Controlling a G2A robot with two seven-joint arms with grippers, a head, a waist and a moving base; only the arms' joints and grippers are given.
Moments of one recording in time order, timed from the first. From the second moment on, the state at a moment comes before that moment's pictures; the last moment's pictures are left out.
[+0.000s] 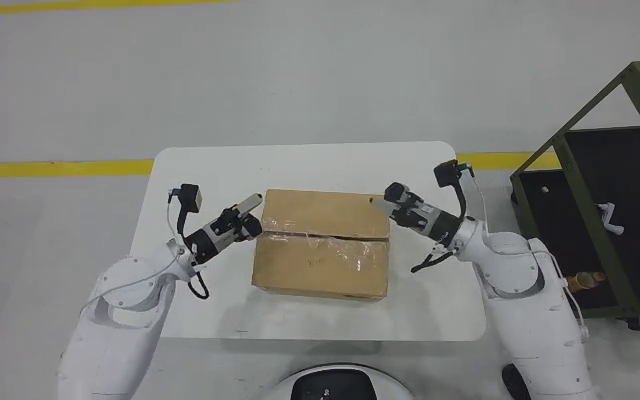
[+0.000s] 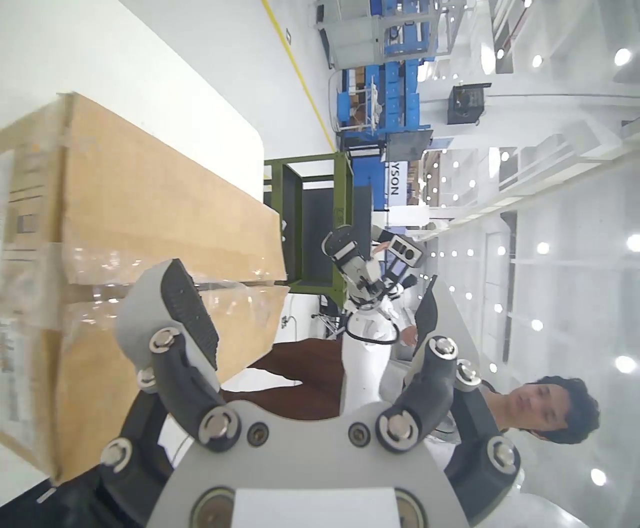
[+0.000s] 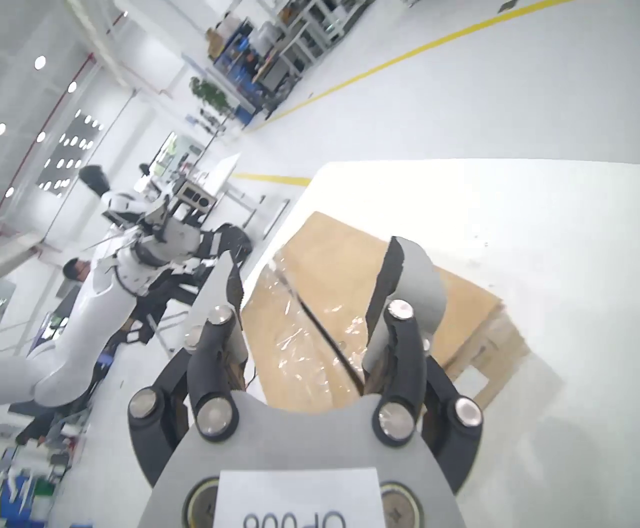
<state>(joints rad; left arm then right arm) 1.22 -1.09 -1.46 -1.72 -0.22 0.06 -0.71 -1.08 -1.19 1.41 -1.62 -0.26 -0.43 0.80</state>
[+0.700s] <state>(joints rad) 1.29 -1.07 -1.53 -1.76 -0.16 0.05 -0.67 -1.07 -1.17 1.38 -1.61 -0.05 -0.38 1.04</state>
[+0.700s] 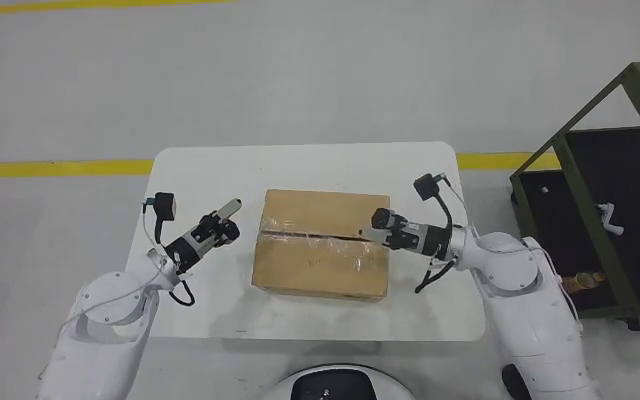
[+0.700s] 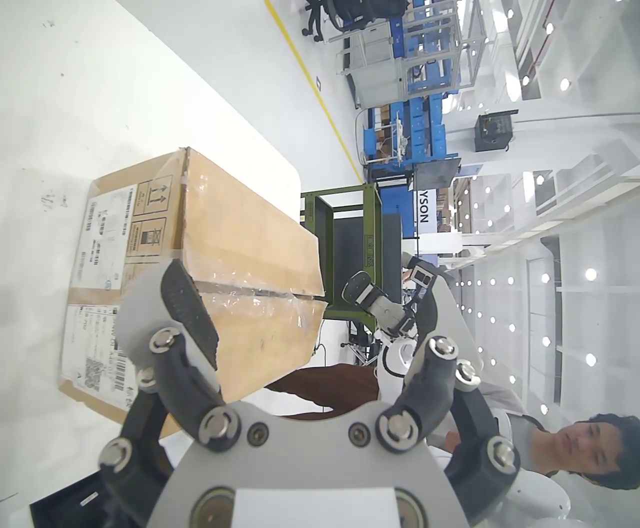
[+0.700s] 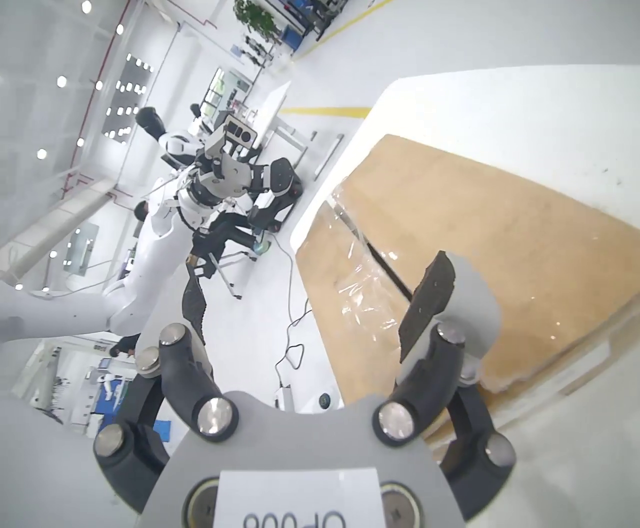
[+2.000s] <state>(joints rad) 1.29 -1.07 -1.53 -1.76 -0.16 0.05 -0.67 -1.03 -1.12 1.30 -1.47 0.01 -0.25 1.20</state>
